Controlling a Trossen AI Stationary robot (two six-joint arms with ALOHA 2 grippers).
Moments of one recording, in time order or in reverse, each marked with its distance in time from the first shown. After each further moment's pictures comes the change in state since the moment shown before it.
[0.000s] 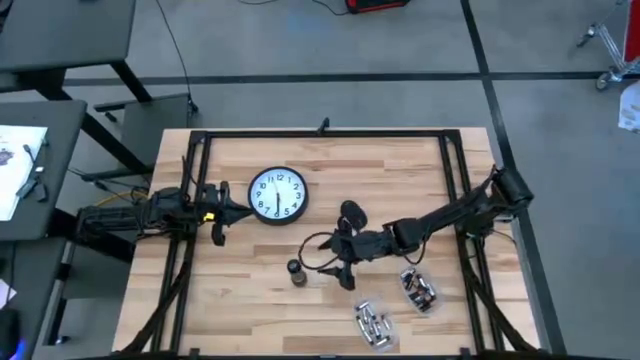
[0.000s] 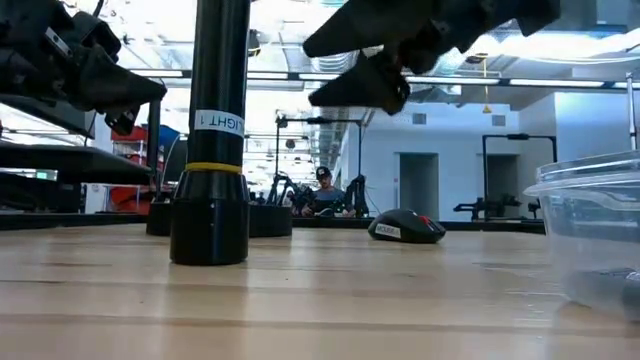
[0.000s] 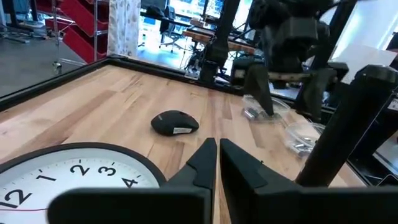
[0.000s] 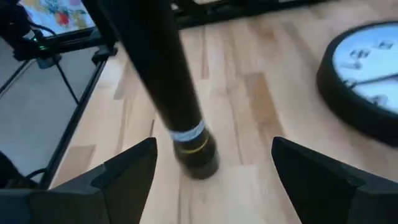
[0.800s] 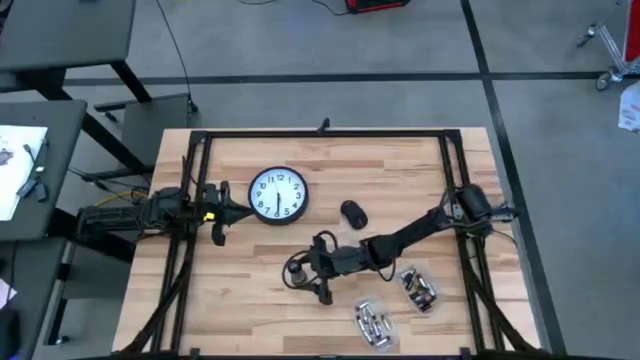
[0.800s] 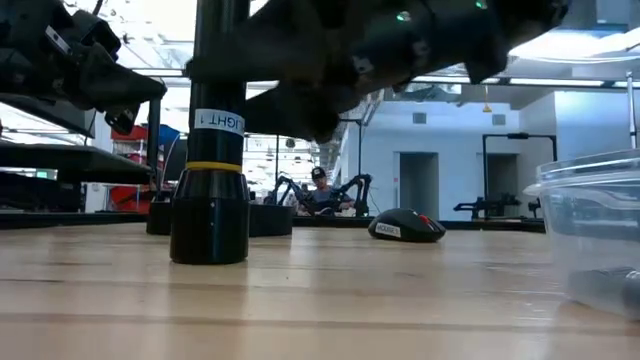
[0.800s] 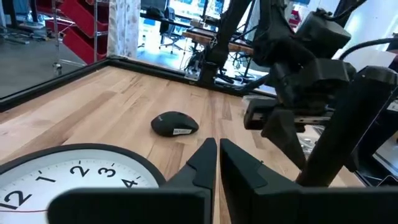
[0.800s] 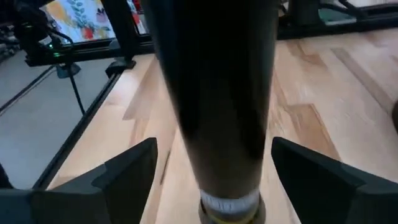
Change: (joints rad) left arm 0.000 0.000 0.000 0.005 0.000 0.000; right arm 0.003 0.345 0.198 0.301 -0.017 -0.080
